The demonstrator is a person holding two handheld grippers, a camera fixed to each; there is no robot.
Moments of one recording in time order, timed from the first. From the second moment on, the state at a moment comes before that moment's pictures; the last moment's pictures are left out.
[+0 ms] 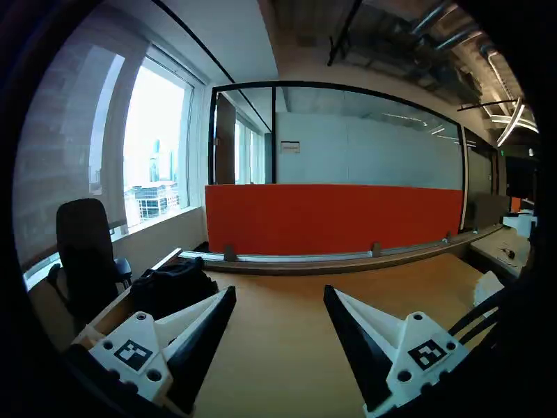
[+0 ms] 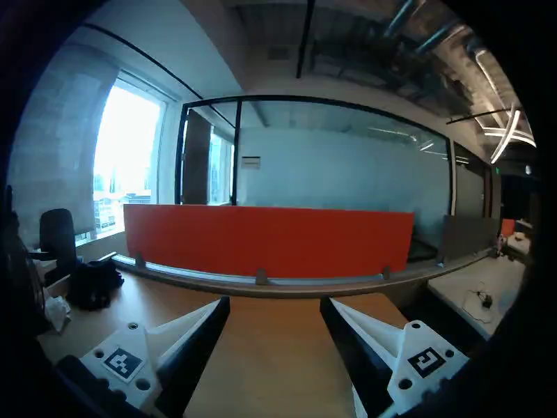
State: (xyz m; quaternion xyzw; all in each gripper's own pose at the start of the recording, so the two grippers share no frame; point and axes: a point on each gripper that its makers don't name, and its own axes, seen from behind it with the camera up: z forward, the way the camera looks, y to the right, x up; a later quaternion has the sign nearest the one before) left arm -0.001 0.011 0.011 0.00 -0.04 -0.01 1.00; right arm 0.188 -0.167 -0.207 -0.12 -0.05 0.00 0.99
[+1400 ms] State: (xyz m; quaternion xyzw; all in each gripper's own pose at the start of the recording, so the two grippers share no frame) left arm -0.129 -0.002 0.017 0.01 0.03 -0.02 1.00; right arm 0.135 -0.260 -0.174 -0.11 -0.05 0.00 0.99
